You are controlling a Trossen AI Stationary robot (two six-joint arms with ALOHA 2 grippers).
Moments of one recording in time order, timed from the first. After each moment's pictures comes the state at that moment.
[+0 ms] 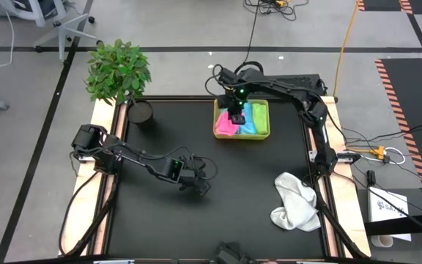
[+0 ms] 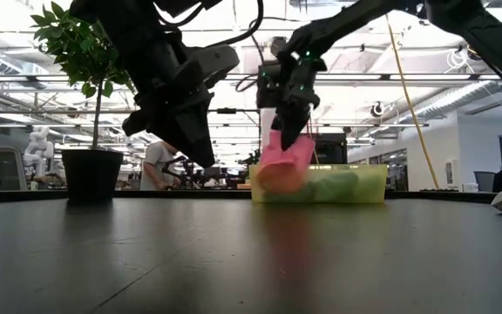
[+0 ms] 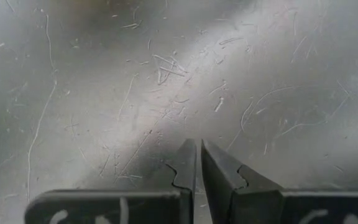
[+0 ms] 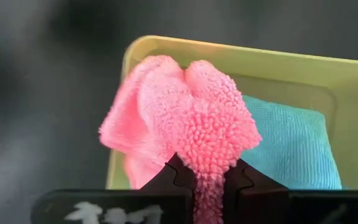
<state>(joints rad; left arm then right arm) -0.24 1.75 1.08 -0.42 -0.32 -0.92 -0.59 2.11 1.87 -1.16 -0.34 -0.67</state>
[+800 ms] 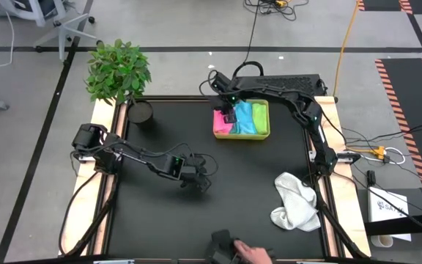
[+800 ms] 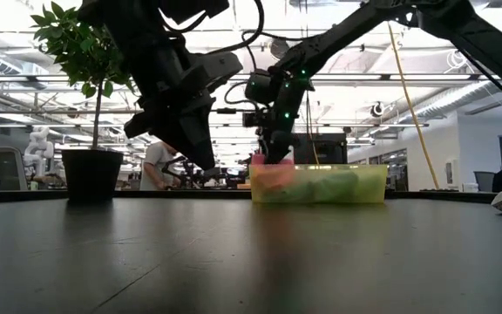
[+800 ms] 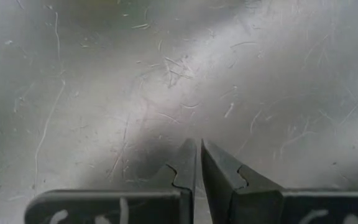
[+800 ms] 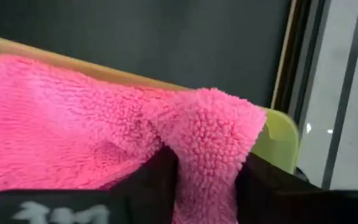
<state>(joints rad) -0.20 1.75 1.08 -0.42 -0.29 -0.93 -0.57 2.17 1.80 -0.79 -0.05 -0.79</state>
